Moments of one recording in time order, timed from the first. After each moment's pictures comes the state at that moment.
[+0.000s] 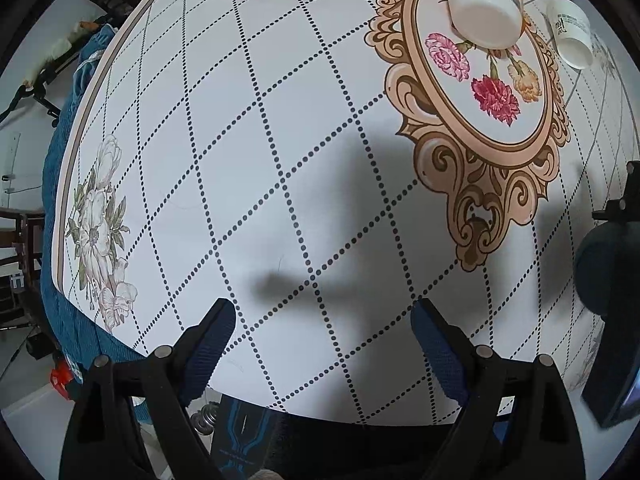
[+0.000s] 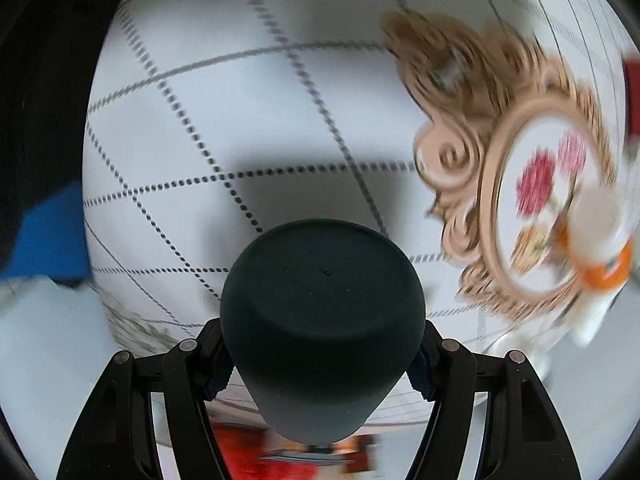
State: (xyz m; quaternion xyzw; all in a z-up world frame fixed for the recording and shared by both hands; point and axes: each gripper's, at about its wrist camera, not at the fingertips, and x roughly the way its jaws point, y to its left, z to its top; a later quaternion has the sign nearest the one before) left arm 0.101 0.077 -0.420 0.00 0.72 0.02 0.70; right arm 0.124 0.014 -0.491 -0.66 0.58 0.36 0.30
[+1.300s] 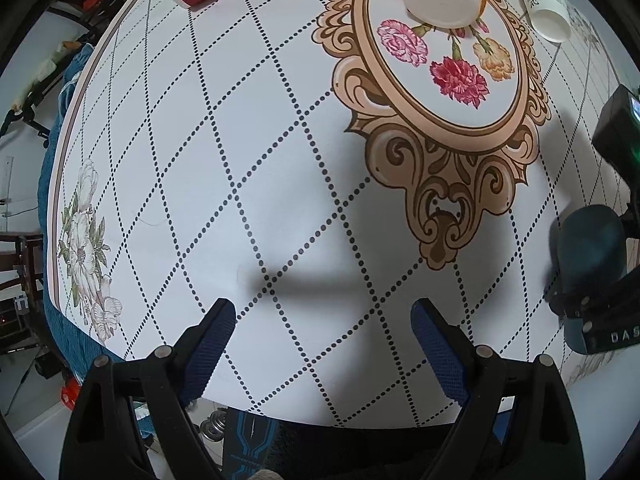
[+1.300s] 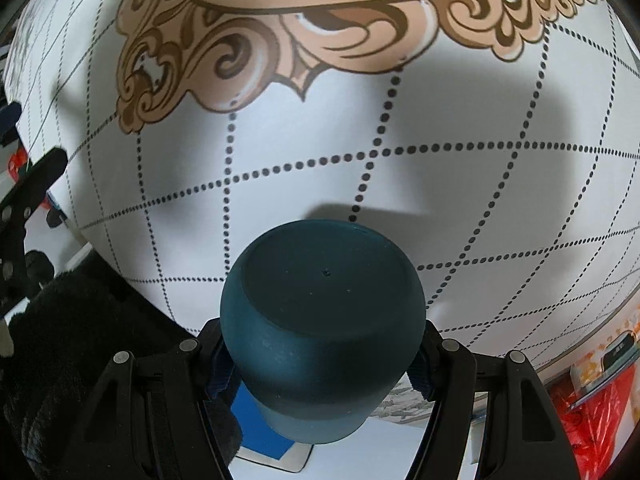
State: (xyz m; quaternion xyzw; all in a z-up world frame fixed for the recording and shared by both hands) left arm 0.111 0.008 -0.425 0.03 0.72 -0.01 0.69; right arm 0.316 -0.099 -0.519 -0.19 0.87 0.15 0.44
